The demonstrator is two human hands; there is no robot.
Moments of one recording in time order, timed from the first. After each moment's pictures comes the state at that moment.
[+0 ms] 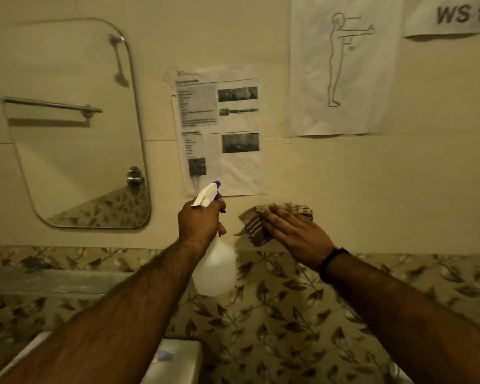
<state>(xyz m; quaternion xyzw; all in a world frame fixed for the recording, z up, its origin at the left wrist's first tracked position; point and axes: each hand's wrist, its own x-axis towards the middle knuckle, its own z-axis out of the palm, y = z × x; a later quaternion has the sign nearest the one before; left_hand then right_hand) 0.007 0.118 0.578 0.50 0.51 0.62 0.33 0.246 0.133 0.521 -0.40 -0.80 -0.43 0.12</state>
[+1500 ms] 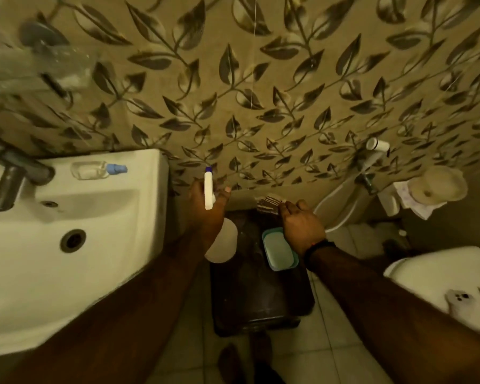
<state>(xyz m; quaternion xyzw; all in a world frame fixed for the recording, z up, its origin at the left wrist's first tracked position) 0.027 0.050 0.163 0.54 0.64 0.36 0.41 0.227 -0.018 0.132 -0.73 -0.69 0.05 -0.05</state>
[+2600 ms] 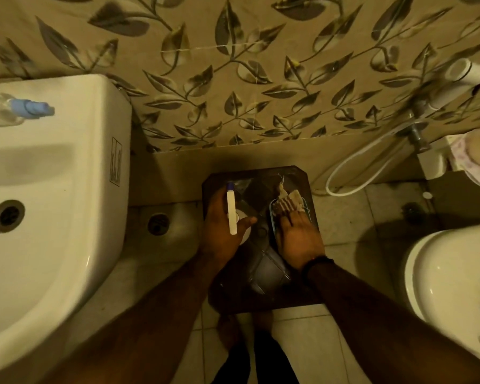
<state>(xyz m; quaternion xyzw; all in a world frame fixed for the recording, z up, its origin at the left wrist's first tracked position) 0.040 0.025 -0.022 0.61 0.62 0.19 0.45 0.213 -0.039 -0.049 -0.75 -0.63 0.20 -0.04</state>
